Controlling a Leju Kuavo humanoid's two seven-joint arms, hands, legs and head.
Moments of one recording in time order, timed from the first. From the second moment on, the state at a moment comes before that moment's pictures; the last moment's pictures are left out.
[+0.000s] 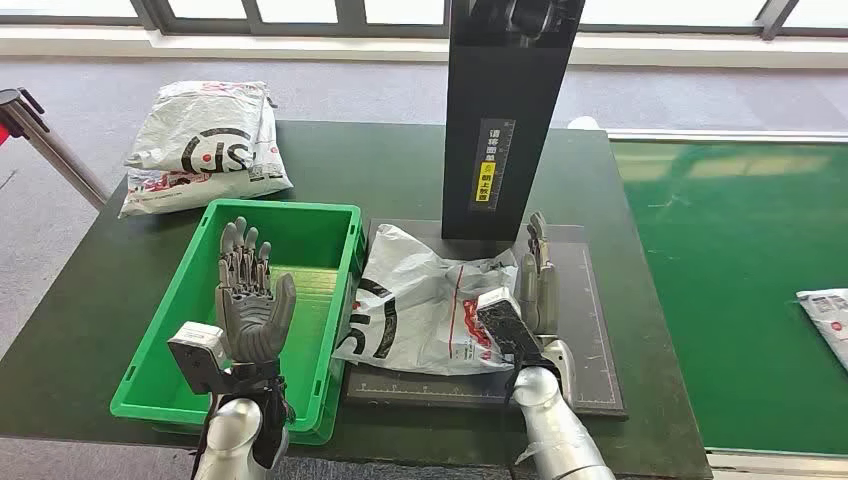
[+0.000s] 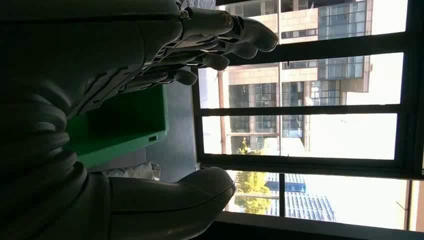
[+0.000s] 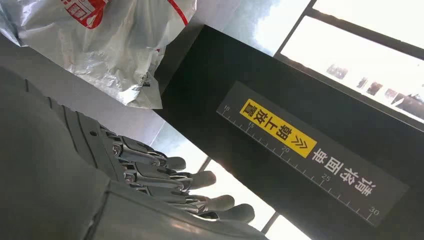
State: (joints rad) left arm -0.04 -0.28 -0.08 -1.43 -0.07 0.14 -0.70; right arm -0.33 0.28 0.03 -0.96 0.58 -0.43 -0.63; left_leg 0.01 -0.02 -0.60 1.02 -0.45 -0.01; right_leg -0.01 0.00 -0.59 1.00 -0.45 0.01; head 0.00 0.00
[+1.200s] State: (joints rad) left arm -0.52 -0.34 -1.01 -0.46 -0.48 0.45 -0.08; right arm -0.20 0.32 -0.18 -1.68 0.47 -0.69 -0.70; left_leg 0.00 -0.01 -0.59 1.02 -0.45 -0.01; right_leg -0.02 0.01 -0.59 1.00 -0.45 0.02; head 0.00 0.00
